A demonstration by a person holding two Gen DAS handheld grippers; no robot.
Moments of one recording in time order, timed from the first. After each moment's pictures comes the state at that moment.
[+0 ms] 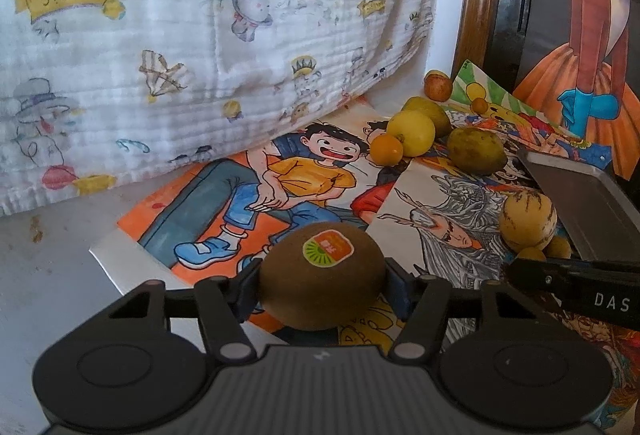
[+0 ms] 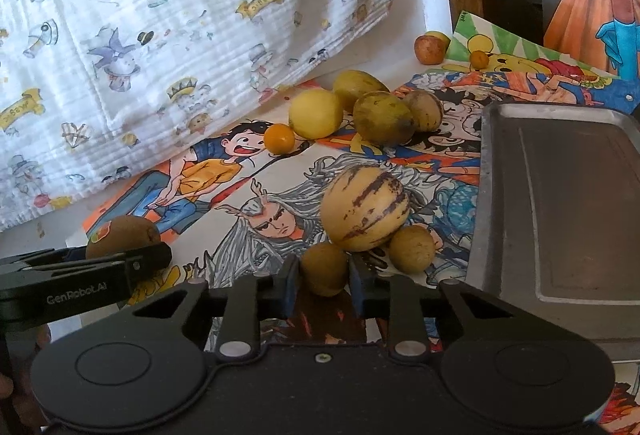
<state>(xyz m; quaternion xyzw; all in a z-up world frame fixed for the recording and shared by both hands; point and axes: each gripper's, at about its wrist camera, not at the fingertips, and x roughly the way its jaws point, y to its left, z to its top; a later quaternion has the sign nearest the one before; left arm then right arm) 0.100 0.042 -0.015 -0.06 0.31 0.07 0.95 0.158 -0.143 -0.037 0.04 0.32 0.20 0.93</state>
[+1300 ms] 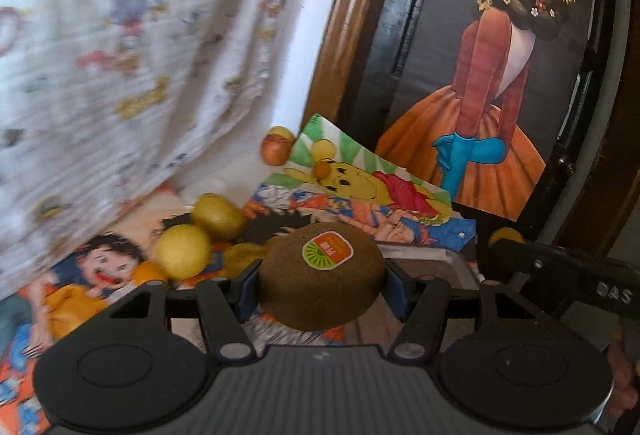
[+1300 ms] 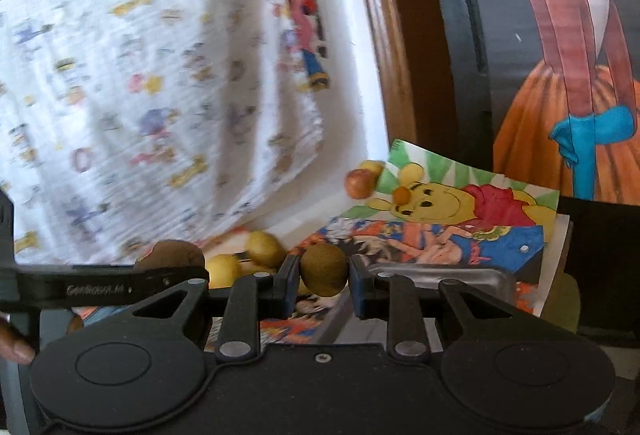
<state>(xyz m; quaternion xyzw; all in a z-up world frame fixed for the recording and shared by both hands) 0.198 -0.081 0.077 -0.10 0.26 -0.10 0.95 0.207 -0.321 0.075 0.05 0.21 0.20 0.96</state>
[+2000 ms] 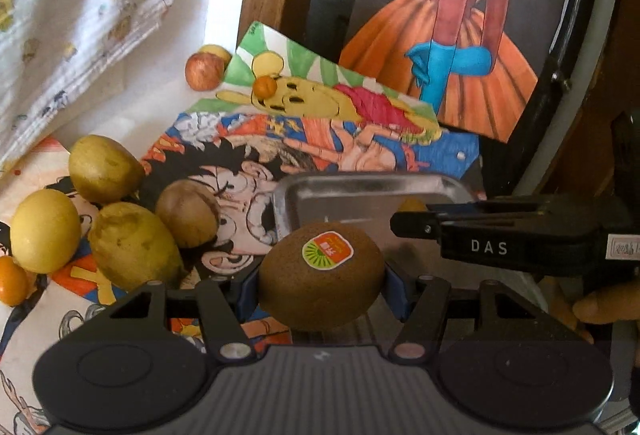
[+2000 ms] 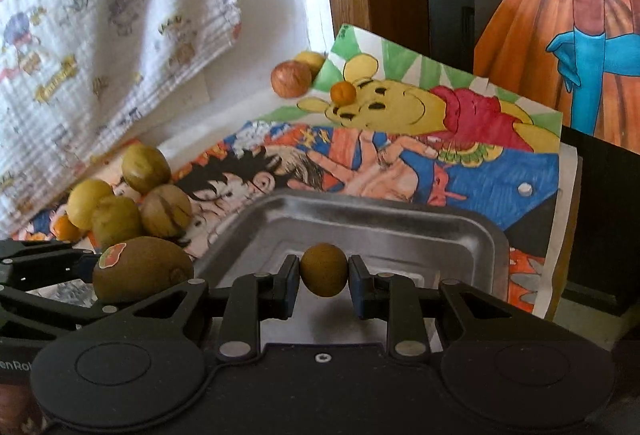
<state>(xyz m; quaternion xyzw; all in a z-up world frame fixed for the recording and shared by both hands) 0.287 -0.151 0.002 -0.05 0.36 -0.16 0.92 0.339 -0.333 -0.019 0.00 0.35 0.16 0.93</state>
